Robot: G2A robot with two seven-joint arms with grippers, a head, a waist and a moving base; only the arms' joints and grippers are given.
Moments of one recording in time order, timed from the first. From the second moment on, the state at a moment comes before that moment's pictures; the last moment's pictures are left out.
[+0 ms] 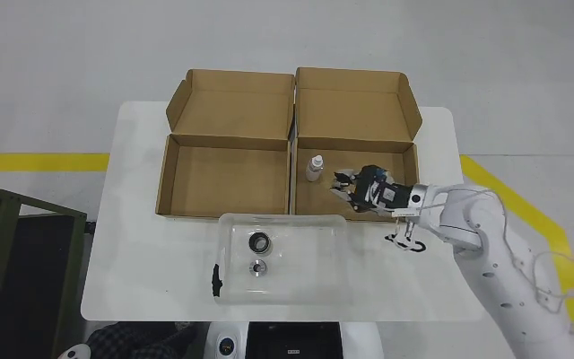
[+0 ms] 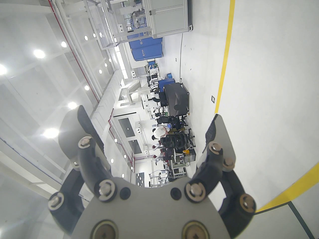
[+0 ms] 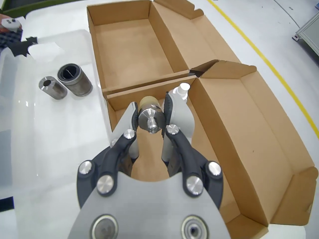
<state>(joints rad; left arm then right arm) -0.01 -0.37 -0.75 -1.25 2.03 -0.40 0.22 -1.10 -0.97 1.21 -1.82 -1.10 -0.81 0.42</state>
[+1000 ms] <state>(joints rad) -0.01 -0.37 -0.75 -1.25 2.03 -0.40 0.22 -0.83 -1.04 0.93 -1.58 -1.22 -0.76 0.68</state>
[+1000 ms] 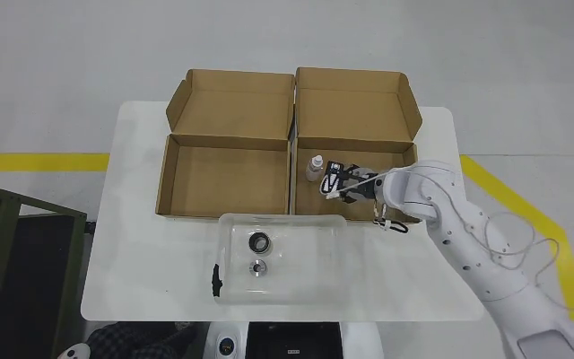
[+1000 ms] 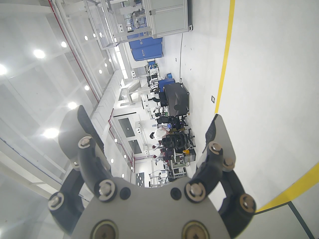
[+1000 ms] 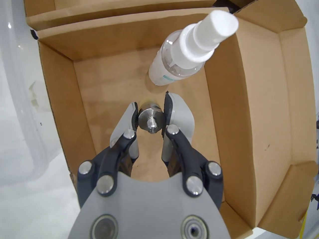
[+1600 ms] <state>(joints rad) -0.01 -0.37 -0.75 -1.25 2.03 -0.40 0.22 -0.77 -1.07 0.84 -1.50 -1.23 -0.72 0.71</state>
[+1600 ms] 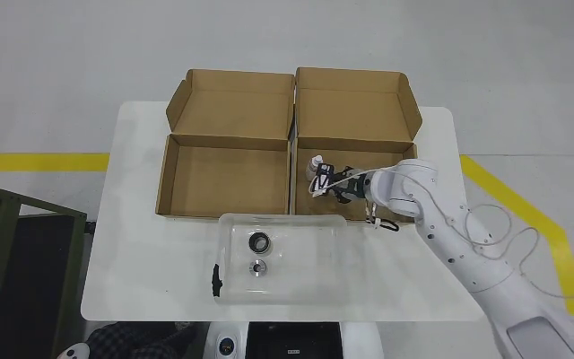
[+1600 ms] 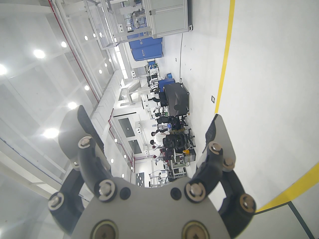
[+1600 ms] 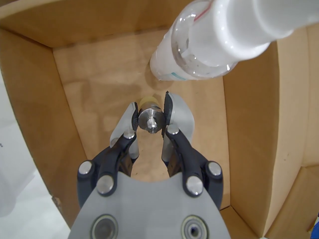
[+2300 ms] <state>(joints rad) -0.01 -0.37 -0.75 -1.25 2.03 -0.40 0.22 -0.88 -1.03 1.02 -1.69 -1.19 -0.72 0.67</state>
